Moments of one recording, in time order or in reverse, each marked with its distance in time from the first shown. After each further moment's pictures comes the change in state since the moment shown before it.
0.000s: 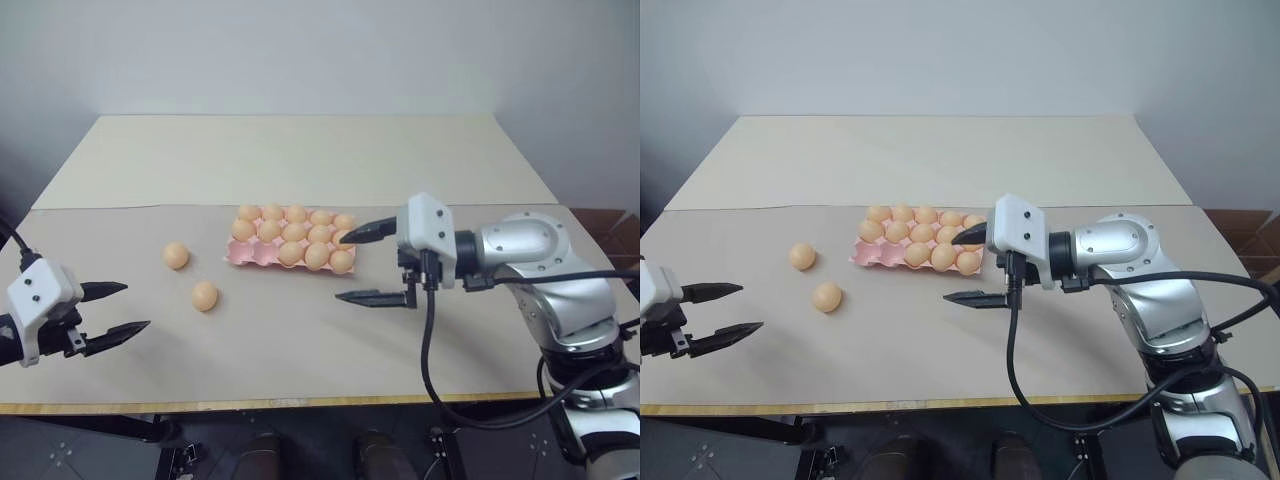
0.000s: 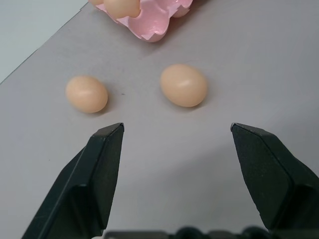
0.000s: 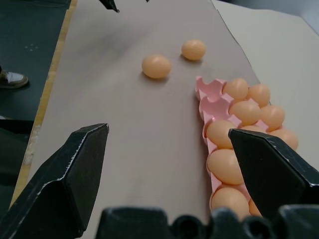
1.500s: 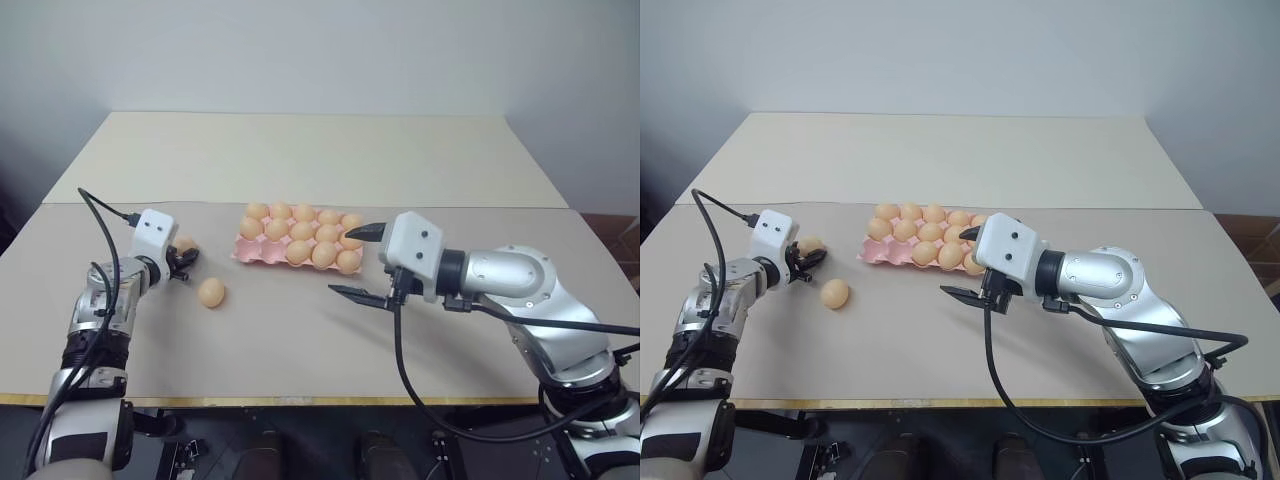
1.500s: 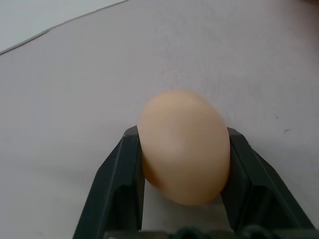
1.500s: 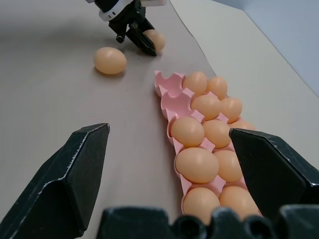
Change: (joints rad) left arm -0.813 -0.361 -0.534 0.710 0.314 0.079 0.610; right arm 0.087 0.026 0.063 -0.142 -0.083 0.036 -0.320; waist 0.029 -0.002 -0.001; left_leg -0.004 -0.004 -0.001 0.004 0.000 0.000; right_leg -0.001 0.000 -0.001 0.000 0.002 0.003
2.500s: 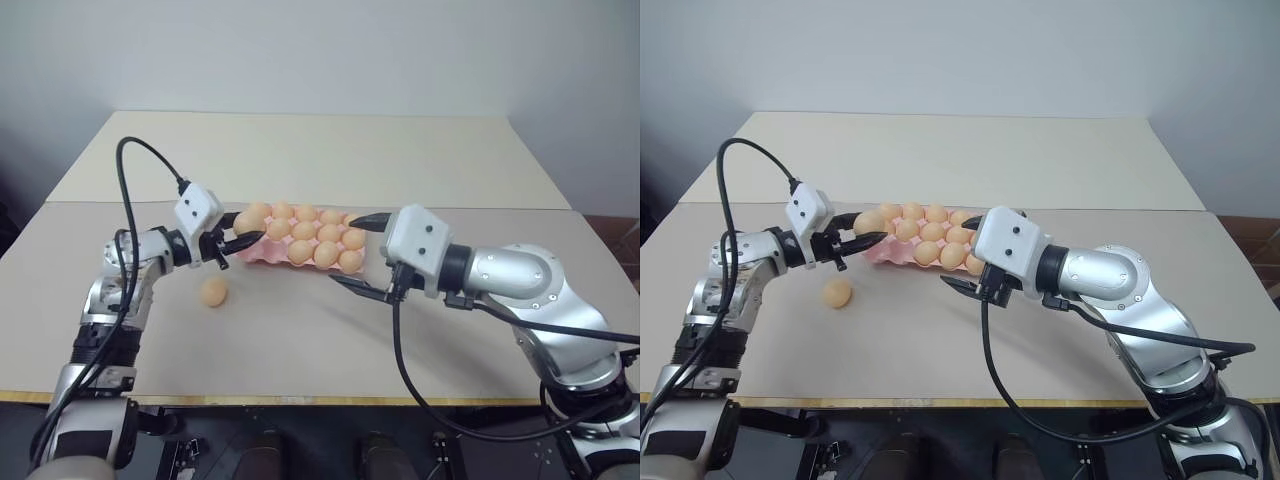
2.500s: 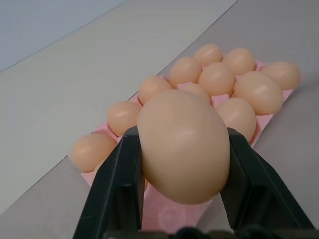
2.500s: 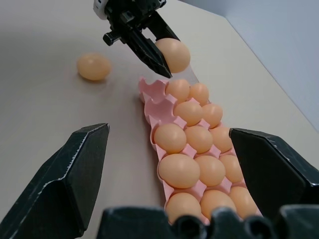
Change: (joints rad) left arm -0.046 -0.027 -0.081 -0.181 -0.153 -0.279 -0.434; right arm -0.009 -0.006 -0.014 -0.064 -0.015 0.041 -0.067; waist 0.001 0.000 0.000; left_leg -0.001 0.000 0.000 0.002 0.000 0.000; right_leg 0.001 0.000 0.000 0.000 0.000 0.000
